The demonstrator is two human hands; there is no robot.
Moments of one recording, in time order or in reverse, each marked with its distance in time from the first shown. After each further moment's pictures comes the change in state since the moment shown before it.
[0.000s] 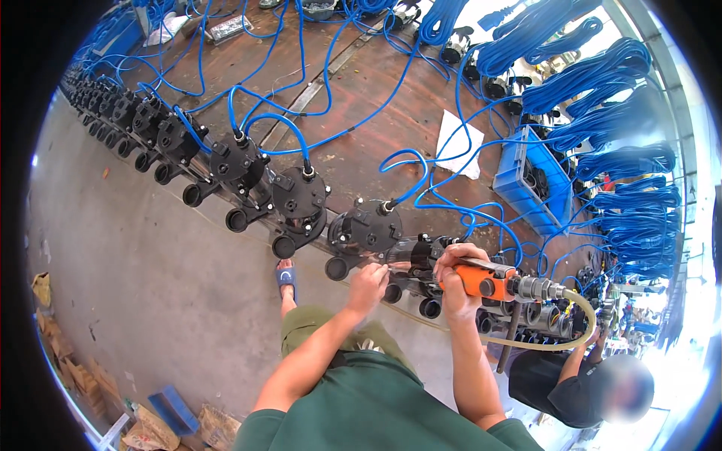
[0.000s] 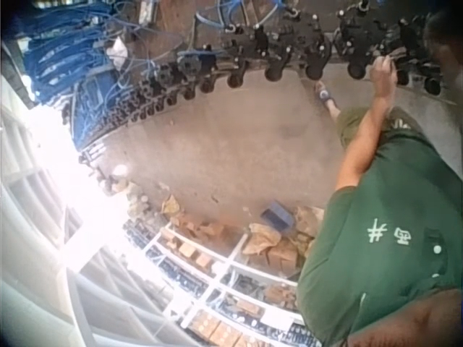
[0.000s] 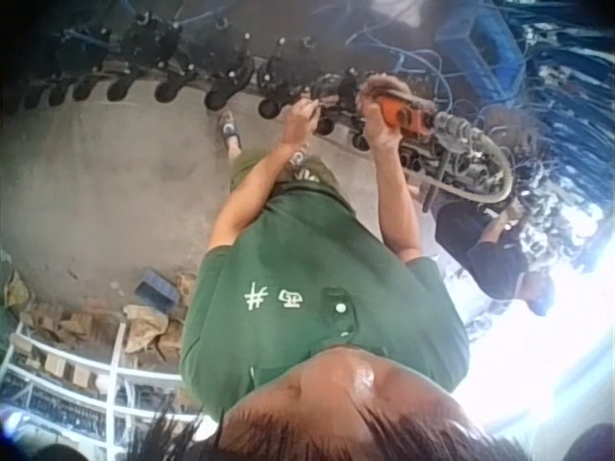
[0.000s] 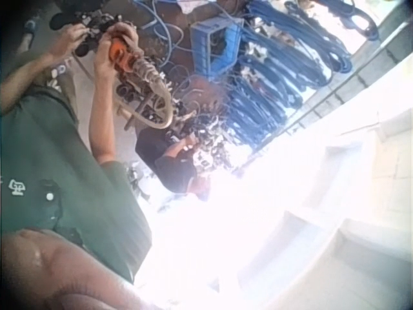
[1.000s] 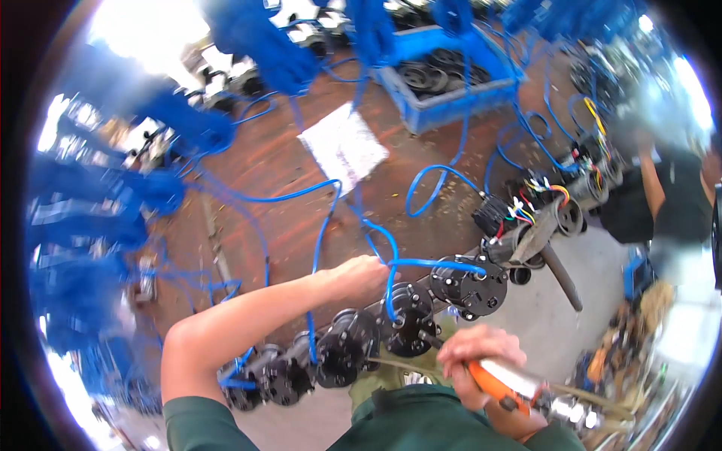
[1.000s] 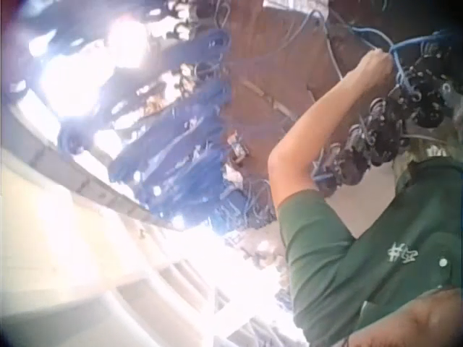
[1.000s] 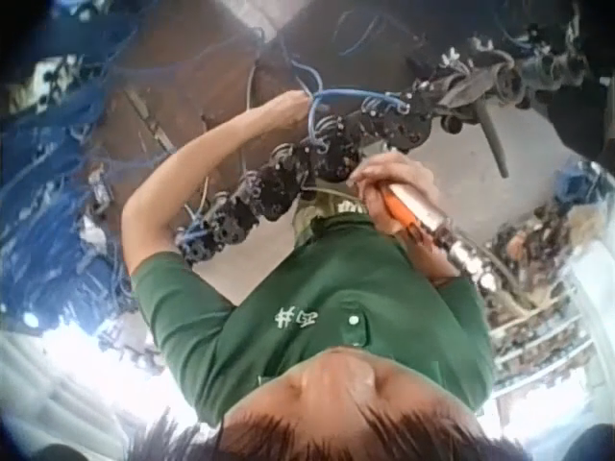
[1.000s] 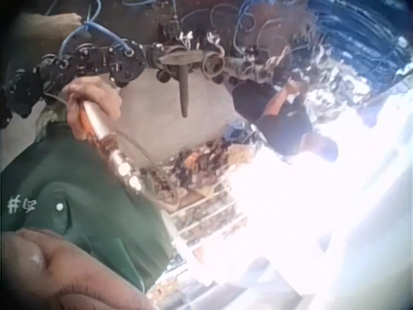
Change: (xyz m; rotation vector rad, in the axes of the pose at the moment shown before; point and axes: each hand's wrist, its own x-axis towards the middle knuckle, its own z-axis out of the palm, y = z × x) left_hand 0.301 0.091 0.062 0.396 -1.830 0.734; right_hand 0.000 -0.039 -0.052 -0.097 0.663 -0.183
